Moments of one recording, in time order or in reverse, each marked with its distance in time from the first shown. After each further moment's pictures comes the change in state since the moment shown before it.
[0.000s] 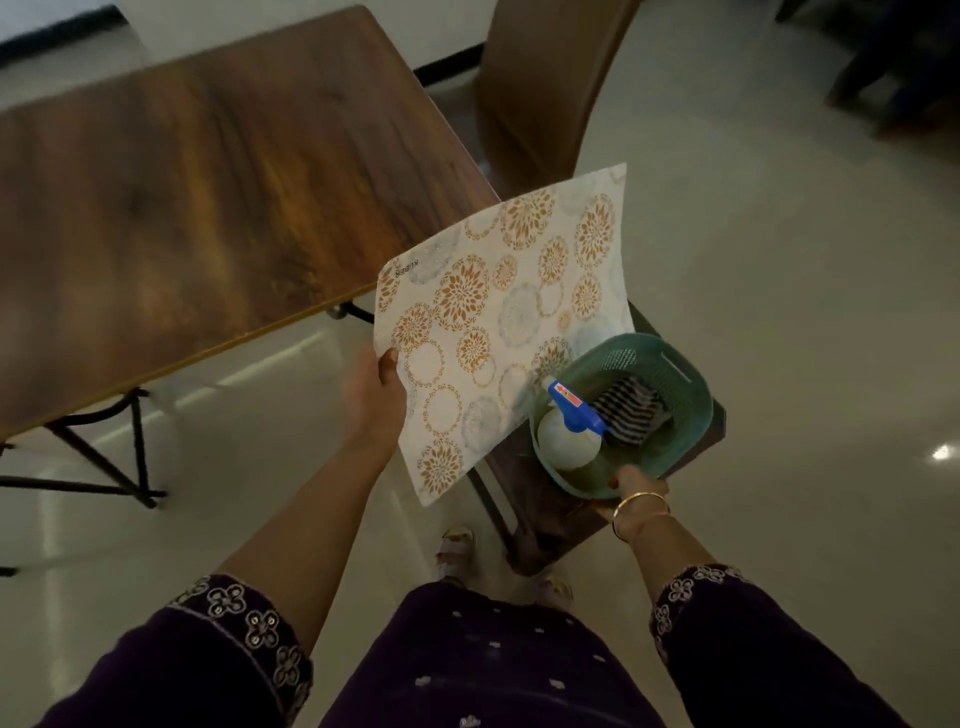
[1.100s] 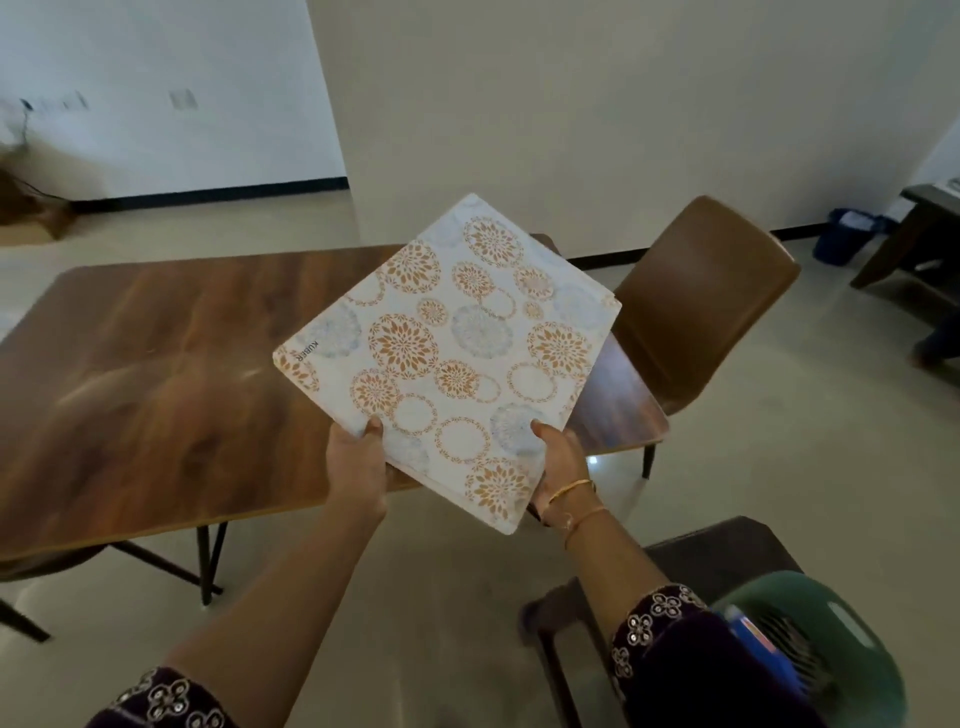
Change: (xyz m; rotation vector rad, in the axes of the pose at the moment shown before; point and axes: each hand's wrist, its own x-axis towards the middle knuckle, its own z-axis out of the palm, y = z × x) left_hand 0.115 -0.016 -0.234 -0.886 0.349 -0.331; right_hand -0.266 0.000 0.291 -0.095 -0.868 -0.347
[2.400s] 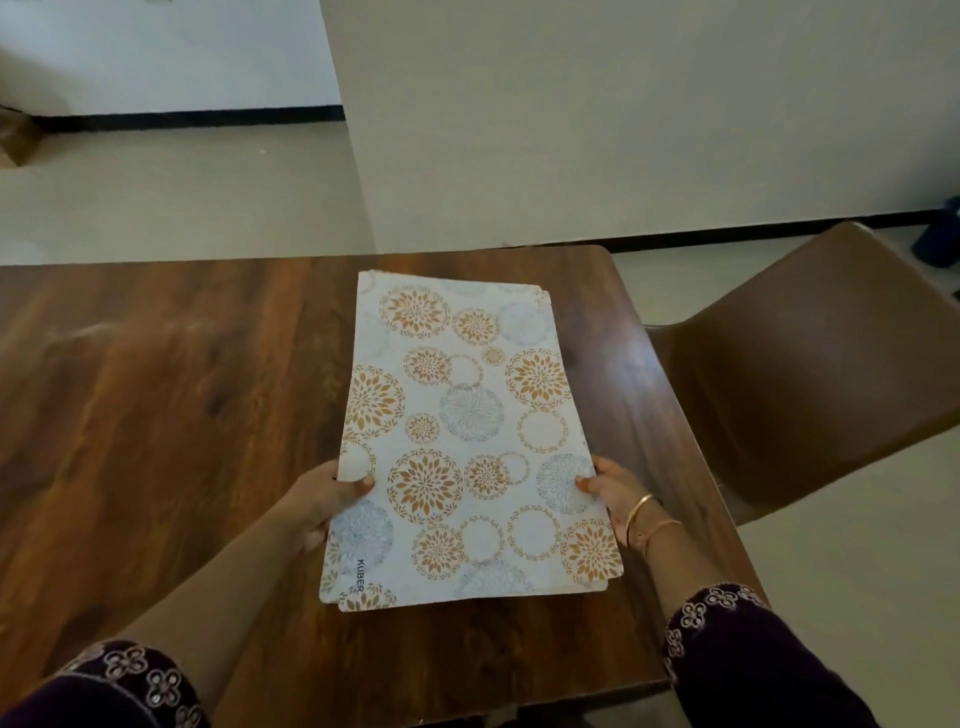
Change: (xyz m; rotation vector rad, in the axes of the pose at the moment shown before) left_hand 0.300 0.025 0.073 0.462 -0.343 -0.523; right_hand 0.312 -0.096 0.038 -0.712 -0.004 0.252
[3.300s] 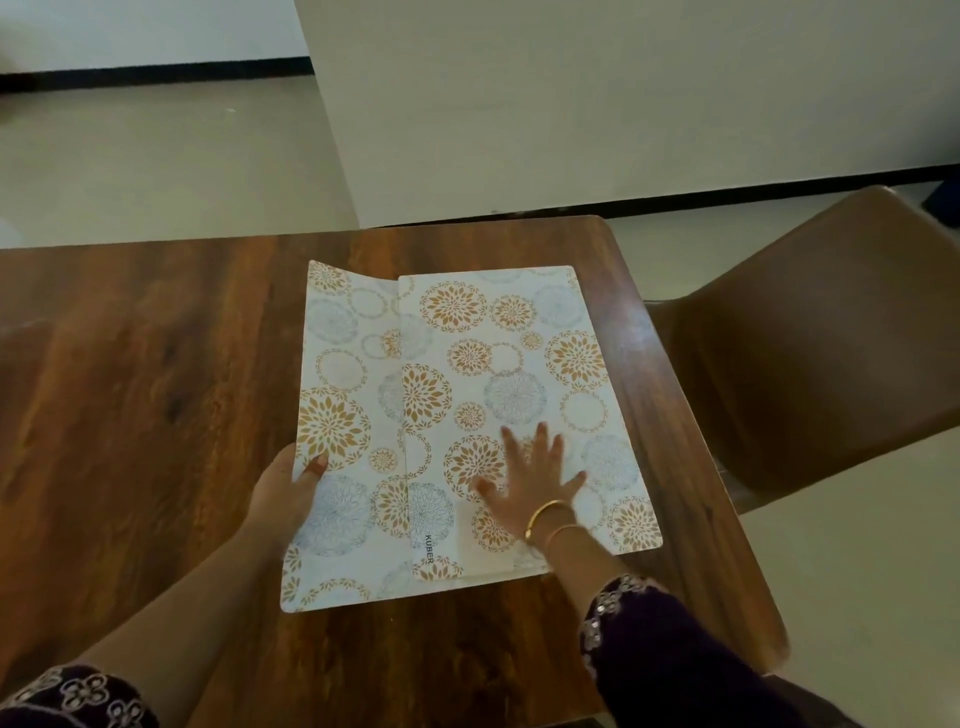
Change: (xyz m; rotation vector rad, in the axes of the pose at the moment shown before) left_hand 0.035 -0.001 -0.007 0.418 0.402 0.267; right_hand 0.026 0.012 0.079 -1.266 0.060 -0.285
